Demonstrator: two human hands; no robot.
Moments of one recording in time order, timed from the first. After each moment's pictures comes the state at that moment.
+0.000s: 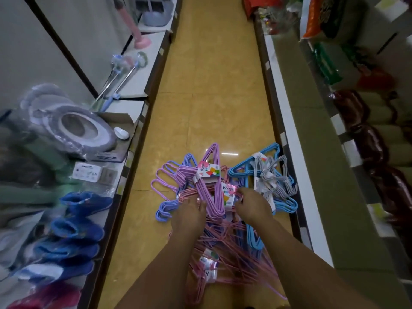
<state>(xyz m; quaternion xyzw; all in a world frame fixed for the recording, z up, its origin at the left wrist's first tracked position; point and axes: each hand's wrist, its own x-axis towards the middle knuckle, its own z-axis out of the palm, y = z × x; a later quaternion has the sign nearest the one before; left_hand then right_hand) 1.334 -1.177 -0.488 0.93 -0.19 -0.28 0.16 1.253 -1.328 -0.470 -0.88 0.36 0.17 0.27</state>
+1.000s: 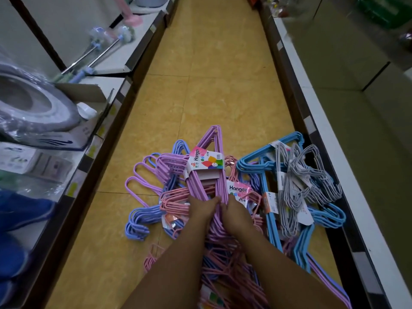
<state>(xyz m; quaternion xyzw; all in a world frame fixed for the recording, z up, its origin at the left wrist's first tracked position) 1.390 -1.276 -0.762 0.74 0.17 -0.38 0.53 1.320 -1.338 -0.739 -0.83 0.40 0.16 0.37</state>
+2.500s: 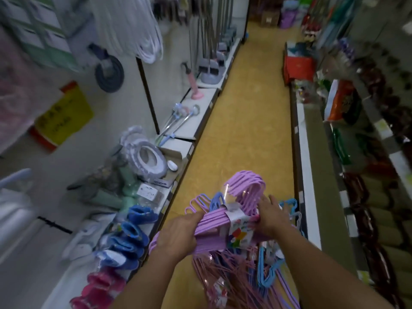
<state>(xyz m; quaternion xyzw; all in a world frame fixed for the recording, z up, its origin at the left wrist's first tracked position) 1.346 -1.036 -0.200 0.94 -0.31 -0.12 0.07 1.287 -1.286 -0.197 -0.95 0.20 0.21 0.08</state>
